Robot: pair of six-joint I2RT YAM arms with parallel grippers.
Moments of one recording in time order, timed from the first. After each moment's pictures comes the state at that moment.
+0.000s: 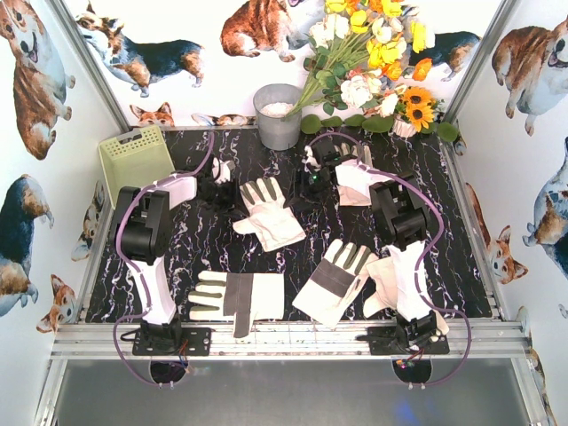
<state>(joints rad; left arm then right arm) -0.14 1.98 1.26 -0.42 0.62 -0.27 0.39 2.22 1.64 -0.50 -0.61 0.50</state>
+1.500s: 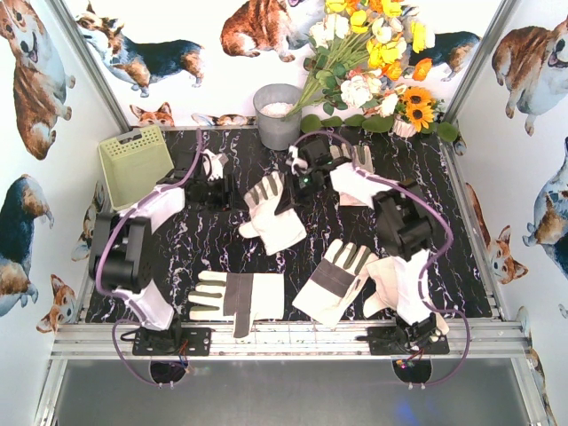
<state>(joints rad) -0.14 1.71 1.08 -0.32 0.63 -0.28 0.47 2.10 1.57 -0.48 -0.73 0.47</state>
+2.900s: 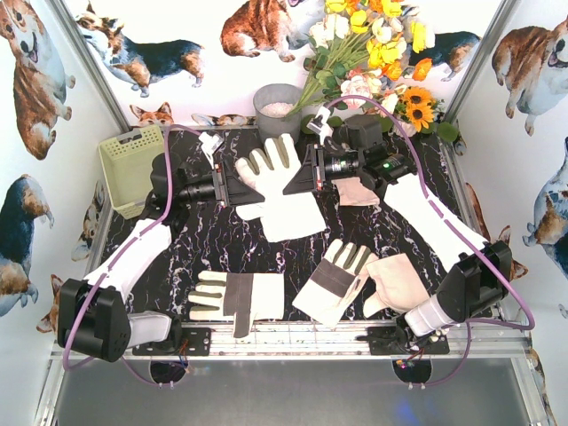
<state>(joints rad) -0.23 1.26 0.86 0.38 1.14 -0.99 0.44 1.49 1.42 -0.40 -0.96 0.60</state>
